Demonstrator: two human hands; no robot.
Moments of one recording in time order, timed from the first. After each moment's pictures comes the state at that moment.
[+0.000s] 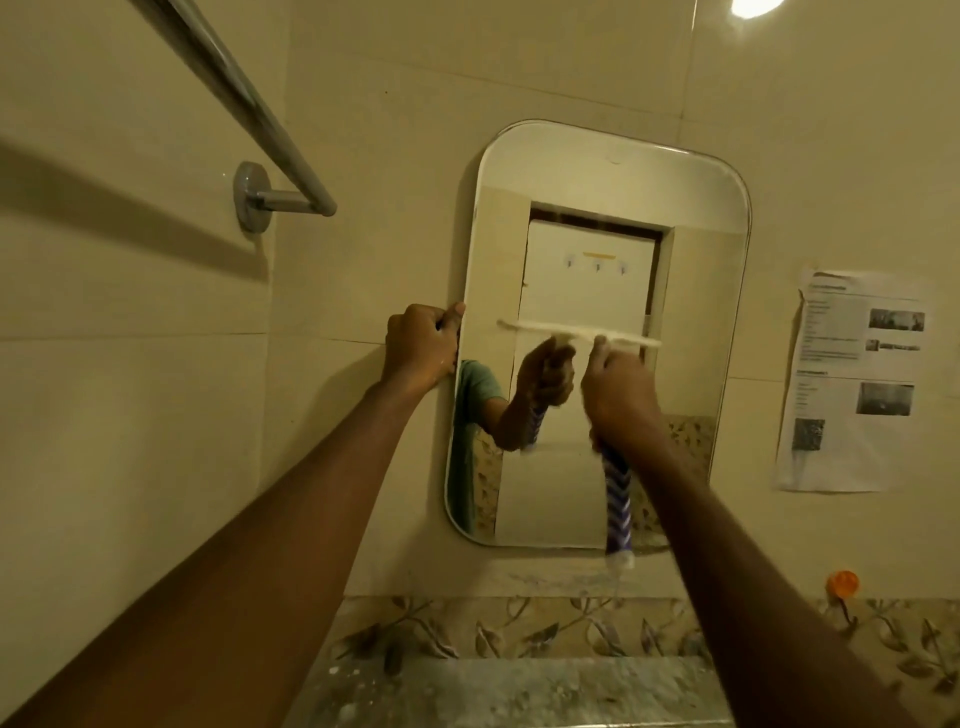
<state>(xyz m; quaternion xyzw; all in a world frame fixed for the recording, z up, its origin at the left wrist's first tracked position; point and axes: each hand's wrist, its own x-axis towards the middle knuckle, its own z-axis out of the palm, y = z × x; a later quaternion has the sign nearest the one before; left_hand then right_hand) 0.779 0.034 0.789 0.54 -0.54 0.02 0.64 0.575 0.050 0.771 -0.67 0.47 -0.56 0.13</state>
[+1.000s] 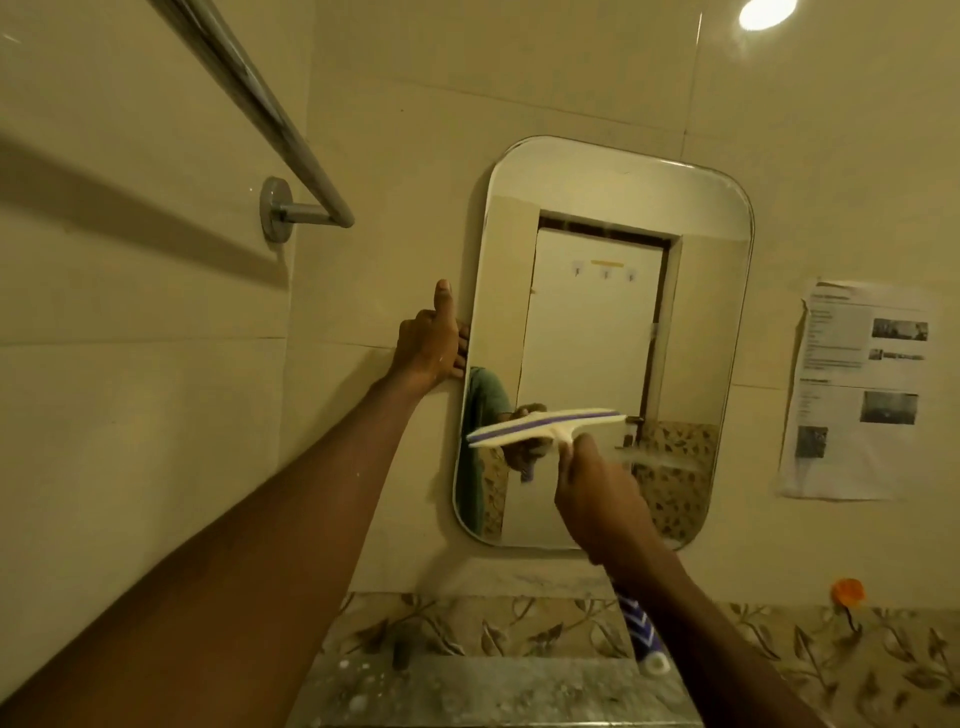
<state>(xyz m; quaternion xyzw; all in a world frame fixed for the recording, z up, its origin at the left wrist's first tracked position) 0.776 0.053 0.797 0.51 -0.53 -0.14 0.66 0.577 0.083 0.695 -0.77 0.49 -0.41 0.05</state>
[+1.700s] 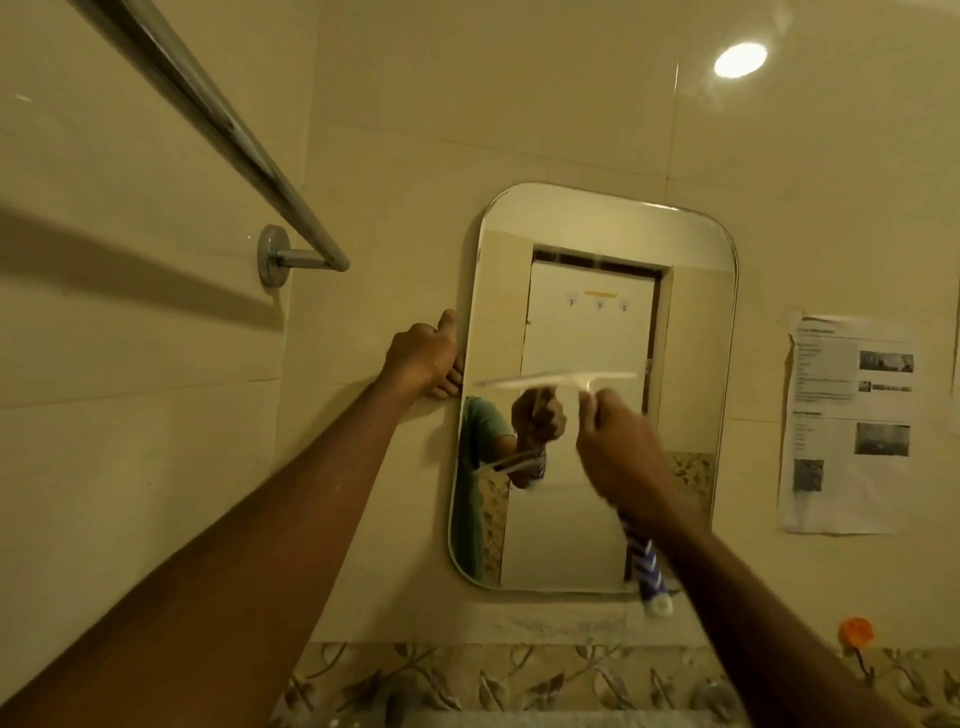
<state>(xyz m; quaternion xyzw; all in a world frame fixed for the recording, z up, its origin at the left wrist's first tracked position) 0.780 0.058 0.832 0.57 -0.54 -0.13 0.61 0.567 0.071 0.764 -0.76 0.42 -0.50 0.03</state>
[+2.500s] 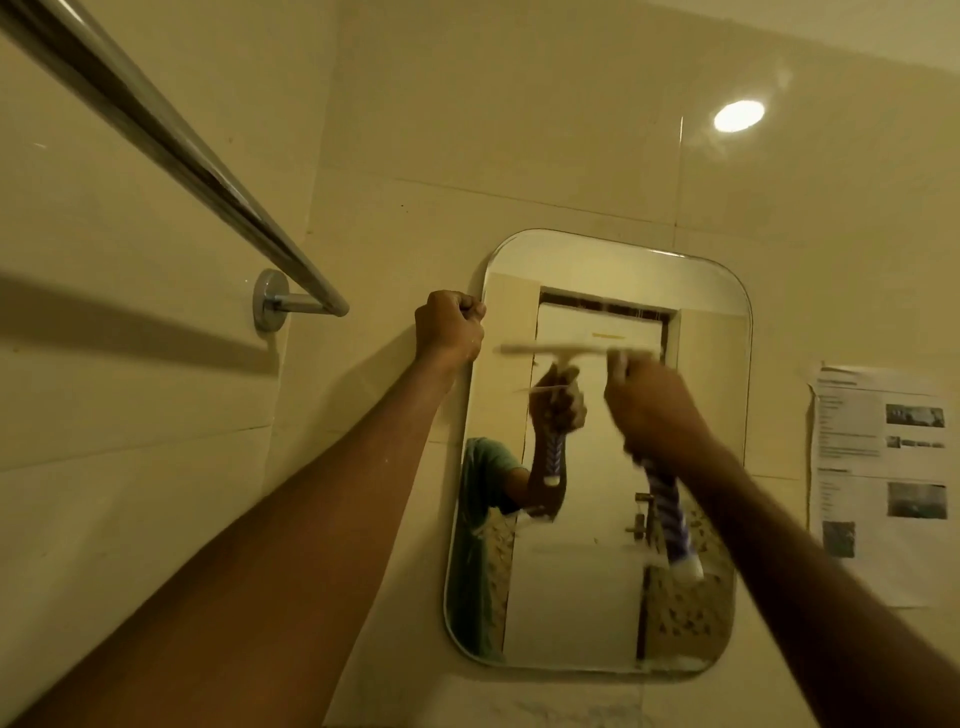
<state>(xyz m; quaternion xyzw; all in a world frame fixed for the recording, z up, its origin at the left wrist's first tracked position) 0.757 0.046 0.898 0.49 -0.51 0.03 0.71 0.561 0.057 0.854 -0.74 0.44 -0.51 0.02</state>
